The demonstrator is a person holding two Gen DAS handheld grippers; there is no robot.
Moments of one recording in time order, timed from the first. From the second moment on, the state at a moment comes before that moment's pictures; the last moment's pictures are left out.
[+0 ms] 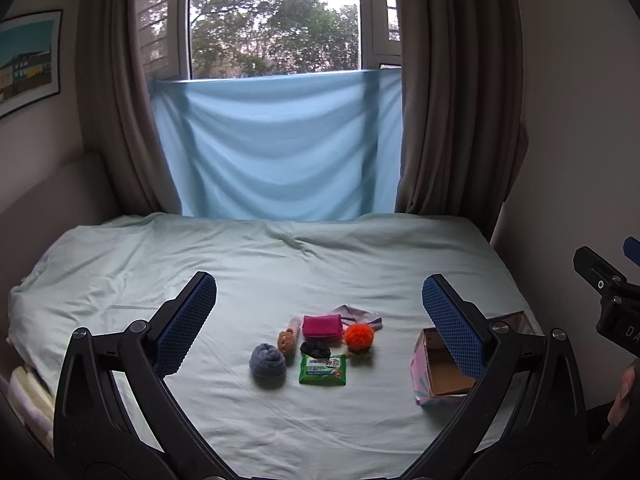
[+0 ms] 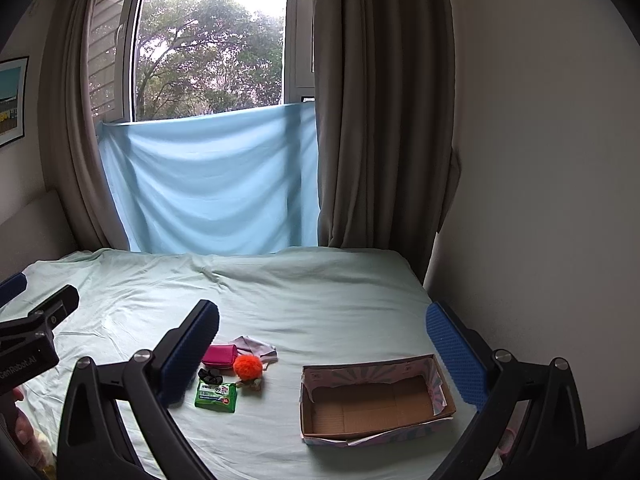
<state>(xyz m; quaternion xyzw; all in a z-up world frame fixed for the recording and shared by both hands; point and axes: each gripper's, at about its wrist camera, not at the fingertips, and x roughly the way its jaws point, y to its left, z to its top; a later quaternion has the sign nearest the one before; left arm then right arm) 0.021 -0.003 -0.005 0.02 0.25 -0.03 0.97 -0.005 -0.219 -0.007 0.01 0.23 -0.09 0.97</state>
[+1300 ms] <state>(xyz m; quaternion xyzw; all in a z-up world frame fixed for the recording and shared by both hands) 0.185 0.154 -0.278 0.06 0.43 -0.13 0.89 0.125 -0.082 -0.224 0.04 0.36 -0.07 0.93</state>
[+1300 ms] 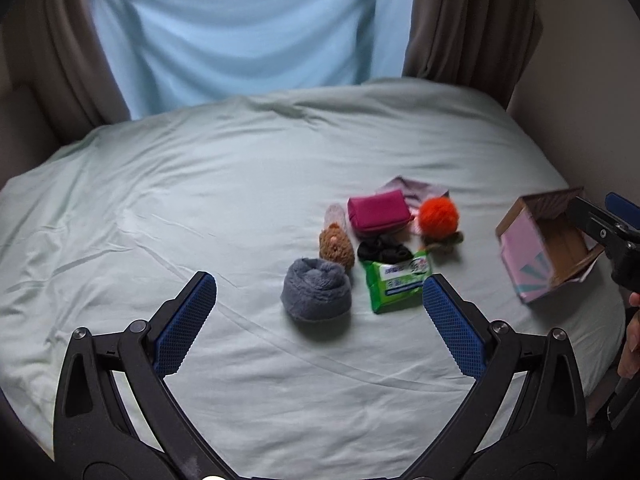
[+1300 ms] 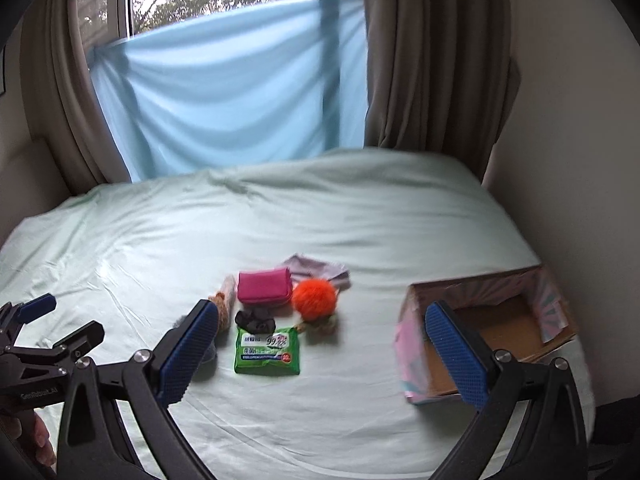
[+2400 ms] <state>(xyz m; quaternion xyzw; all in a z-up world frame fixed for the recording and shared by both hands) 0.289 0.147 -0.496 0.04 0.51 -0.23 0.82 0.248 -0.020 -0.465 0.03 0.45 -0.02 0.89</state>
